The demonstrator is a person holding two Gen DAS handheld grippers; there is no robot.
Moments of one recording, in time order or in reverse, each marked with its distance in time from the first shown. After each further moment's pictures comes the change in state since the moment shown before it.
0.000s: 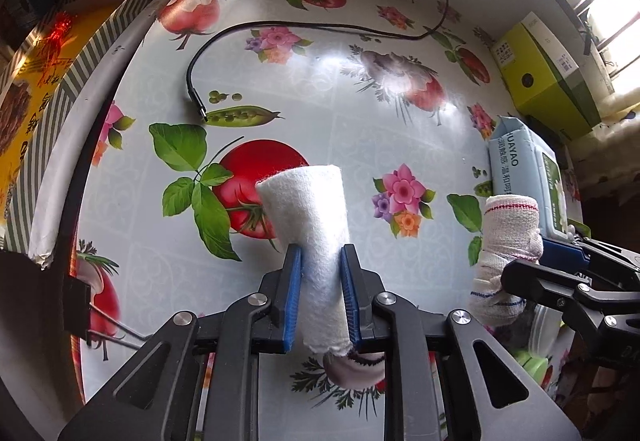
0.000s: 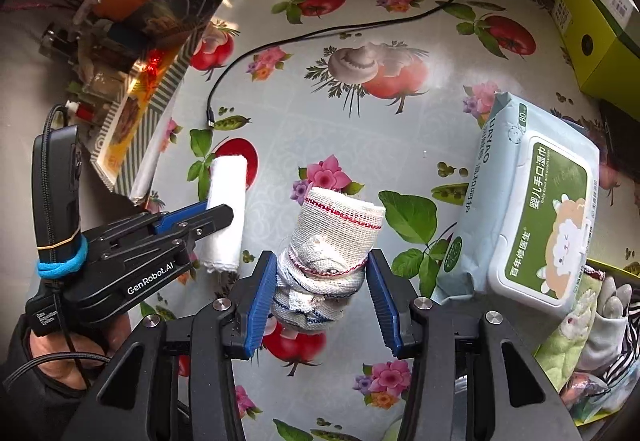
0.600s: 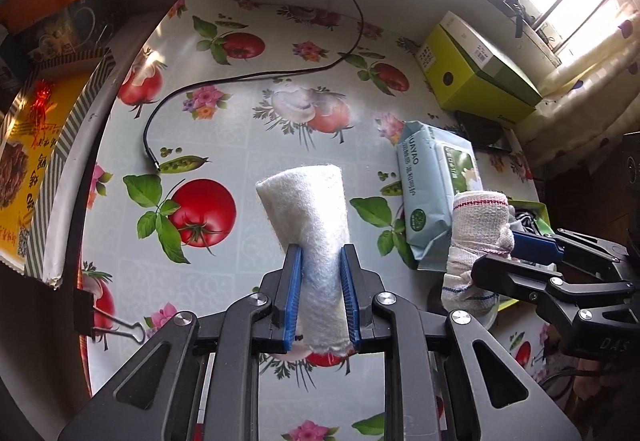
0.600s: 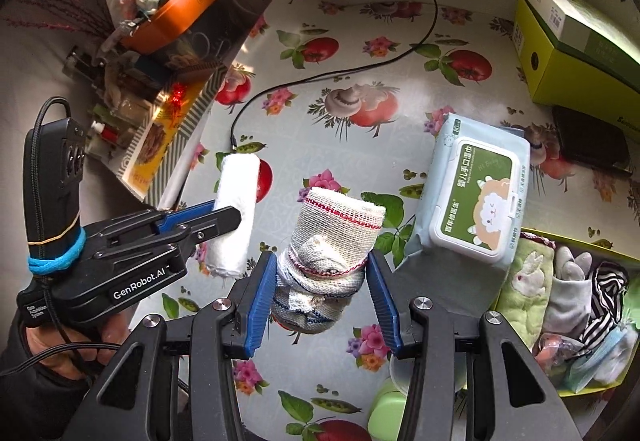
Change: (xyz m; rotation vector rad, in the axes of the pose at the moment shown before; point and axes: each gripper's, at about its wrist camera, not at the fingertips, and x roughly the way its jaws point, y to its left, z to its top) left arm -0.062 -0.067 -0.008 0.146 -0.073 -0.064; right arm -0.074 -0.009 -0.035 0.021 -0.138 0.017
